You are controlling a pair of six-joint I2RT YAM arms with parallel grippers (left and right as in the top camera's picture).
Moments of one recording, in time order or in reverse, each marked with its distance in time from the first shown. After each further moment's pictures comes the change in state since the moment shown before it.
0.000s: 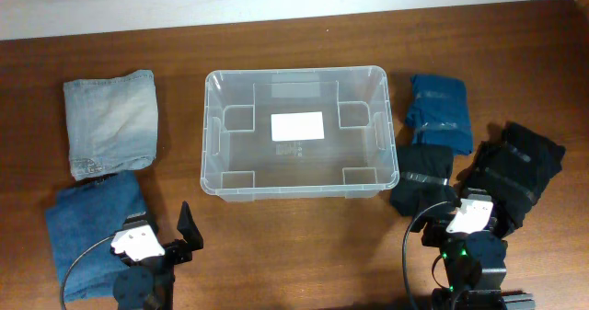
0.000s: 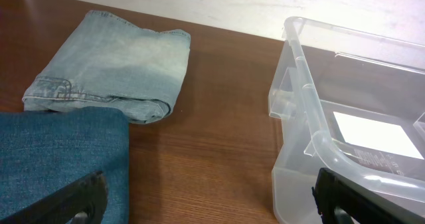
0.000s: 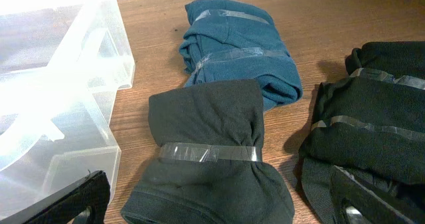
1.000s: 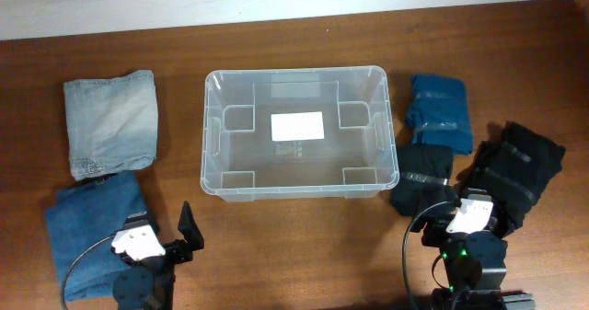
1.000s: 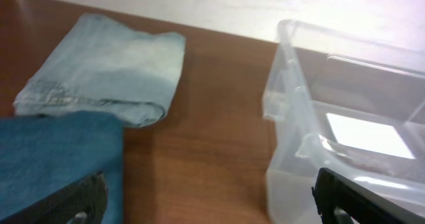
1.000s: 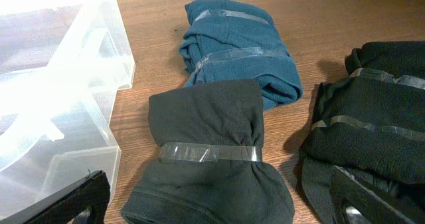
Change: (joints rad) left arm 0.000 0.000 0.000 0.012 0.019 0.000; right arm 0.000 0.000 0.000 0.000 0.000 0.000
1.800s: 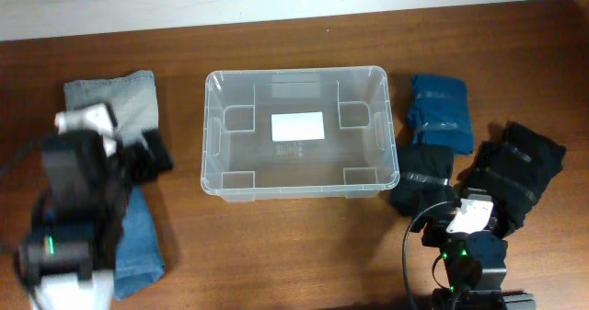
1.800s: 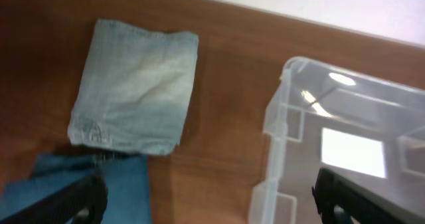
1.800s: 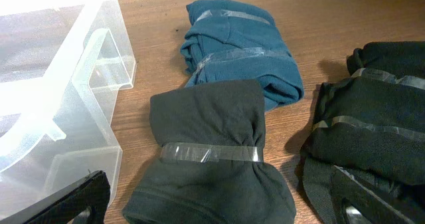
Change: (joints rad) left arm 0.000 1.096 1.144 -0.499 -0.041 0.002; right arm 0.000 -0.001 -0.001 0.000 -0.004 0.000
